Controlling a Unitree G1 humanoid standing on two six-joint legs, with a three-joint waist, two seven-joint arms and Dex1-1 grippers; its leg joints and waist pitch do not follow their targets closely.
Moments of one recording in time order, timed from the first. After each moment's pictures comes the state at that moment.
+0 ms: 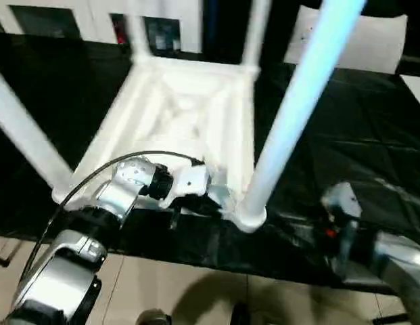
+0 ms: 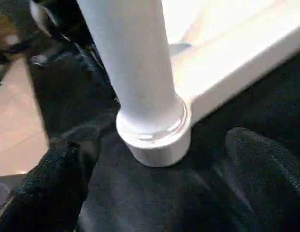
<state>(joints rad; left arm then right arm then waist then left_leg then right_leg) -0.72 0.34 -0.38 0.72 0.03 -0.27 -1.42 0.08 -0.51 -0.07 -0.32 0.39 0.55 0.92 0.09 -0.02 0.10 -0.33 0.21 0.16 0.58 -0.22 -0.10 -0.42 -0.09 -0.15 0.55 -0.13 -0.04</state>
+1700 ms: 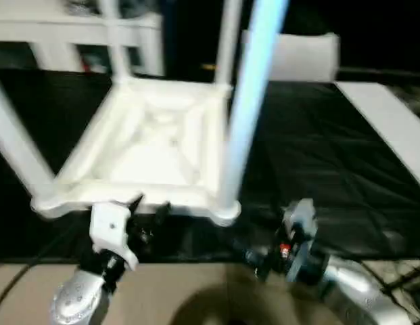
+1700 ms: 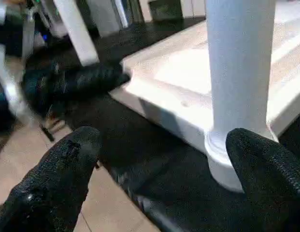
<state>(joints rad) 0.29 0.06 0.04 -0.45 -0.06 0.24 -0.35 0.18 -0.26 0.15 -0.36 0.41 0.43 0.73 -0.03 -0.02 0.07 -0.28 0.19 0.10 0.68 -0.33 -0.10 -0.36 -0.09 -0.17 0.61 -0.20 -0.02</state>
